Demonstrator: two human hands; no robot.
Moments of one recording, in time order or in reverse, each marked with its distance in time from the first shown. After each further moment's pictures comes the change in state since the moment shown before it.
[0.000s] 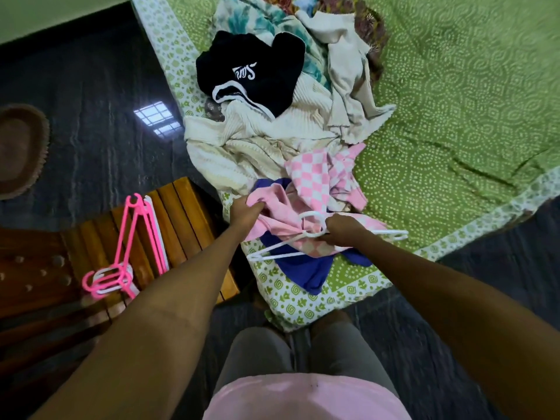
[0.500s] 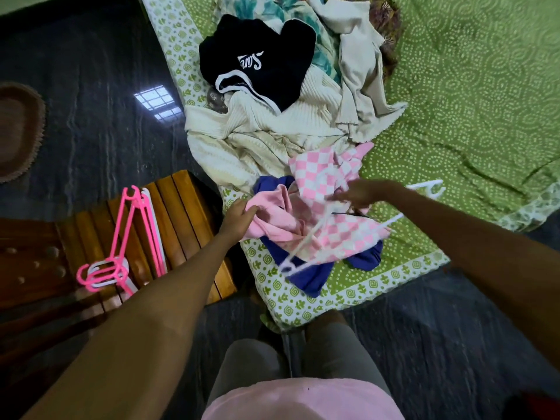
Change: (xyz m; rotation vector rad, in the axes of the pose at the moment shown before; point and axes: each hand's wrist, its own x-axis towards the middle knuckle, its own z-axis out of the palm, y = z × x) left_hand 0.017 -0.023 -0.014 0.280 -0.114 0.143; right_hand 0.025 0.029 -0.099 0.305 -0.297 0.168
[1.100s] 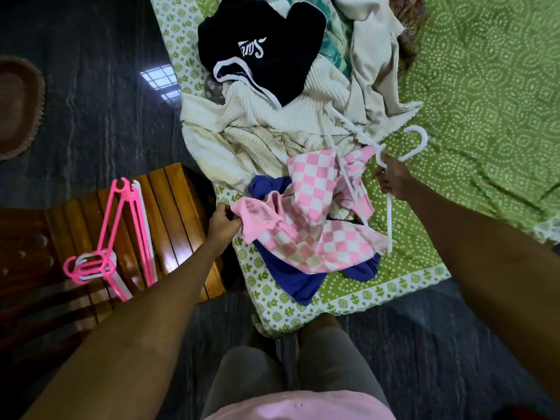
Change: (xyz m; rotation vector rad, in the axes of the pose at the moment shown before) left_hand 0.017 -0.024 0.015 -0.261 0.104 -0.230; right_hand 0.060 0.076 -0.040 1.196 0.508 0.278
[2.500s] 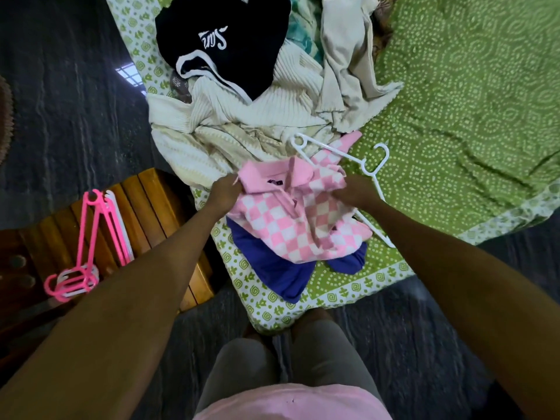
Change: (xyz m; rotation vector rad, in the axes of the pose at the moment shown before) left_hand 0.042 0.080 0.041 0.361 -0.173 0.213; right_hand 0.000 0.044 0.011 -1.040 -0.119 -0.401
